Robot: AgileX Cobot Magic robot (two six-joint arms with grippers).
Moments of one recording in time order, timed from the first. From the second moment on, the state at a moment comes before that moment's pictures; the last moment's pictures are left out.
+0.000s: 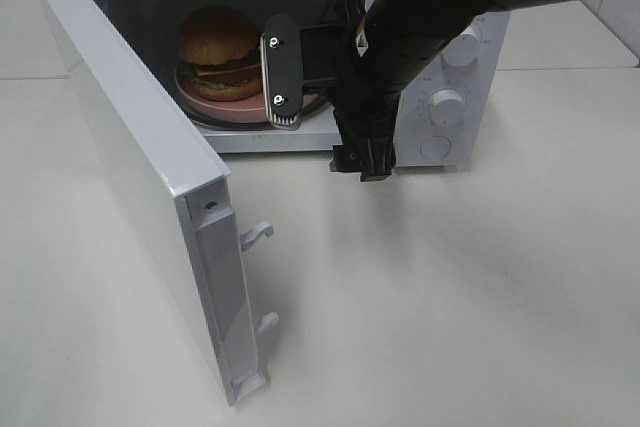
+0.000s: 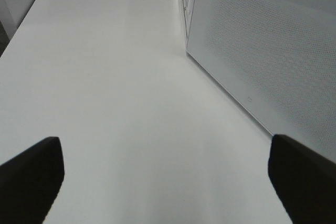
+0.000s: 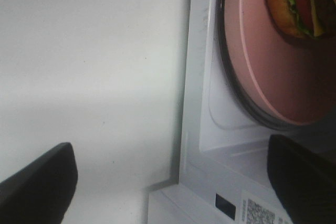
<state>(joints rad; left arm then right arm) 0.03 0.00 -0.52 -0.10 1.07 0.02 0.65 1.89 -1.31 -0.29 0.43 -0.93</state>
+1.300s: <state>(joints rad) 0.03 0.00 -0.52 -0.10 1.07 0.02 0.64 2.34 -1.78 -0.29 0.36 -0.91</state>
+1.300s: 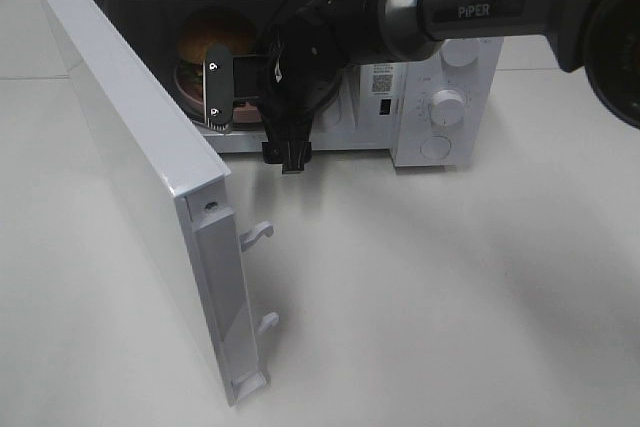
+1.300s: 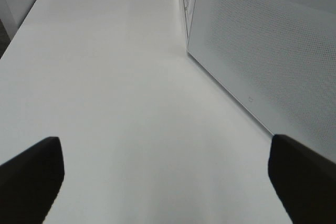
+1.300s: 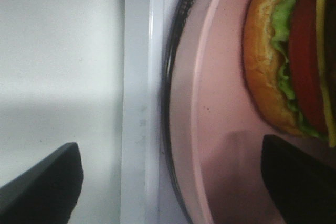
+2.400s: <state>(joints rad) 0.03 0.00 -0.52 -0.10 1.07 0.02 0.64 2.36 -1.80 -0.22 0.36 -0.92</state>
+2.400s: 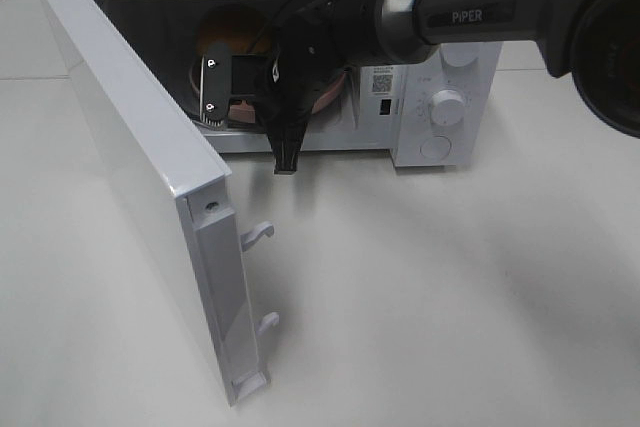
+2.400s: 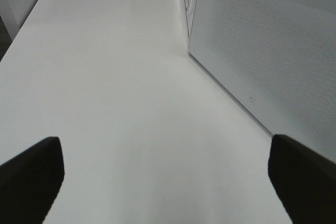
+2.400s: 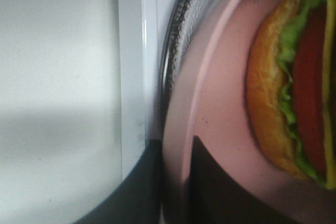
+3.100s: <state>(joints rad) 0.03 0.00 -0.52 -0.10 1.07 0.02 0.64 2.28 -1.79 -0.09 0.56 -1.13</state>
